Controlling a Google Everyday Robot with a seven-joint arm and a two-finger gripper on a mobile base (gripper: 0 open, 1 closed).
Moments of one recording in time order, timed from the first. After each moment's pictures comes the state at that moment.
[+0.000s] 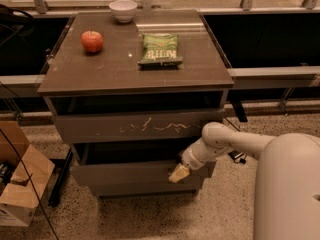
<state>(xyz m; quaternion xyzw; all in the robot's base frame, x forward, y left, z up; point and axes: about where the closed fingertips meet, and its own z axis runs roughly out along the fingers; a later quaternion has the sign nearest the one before) 0.585 -0.083 0.422 -0.54 0.79 0.24 0.16</state>
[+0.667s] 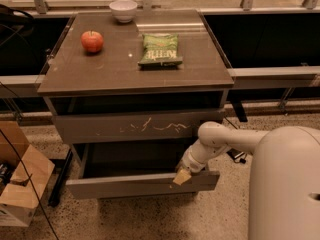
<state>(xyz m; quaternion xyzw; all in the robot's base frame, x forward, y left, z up) 0.572 -0.089 0.431 -0.56 0.79 0.21 0.13</state>
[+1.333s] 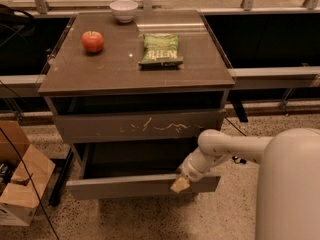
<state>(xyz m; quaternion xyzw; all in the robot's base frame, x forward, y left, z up) 0.534 -0.089 0.421 -0.55 0.80 0.22 0.10</state>
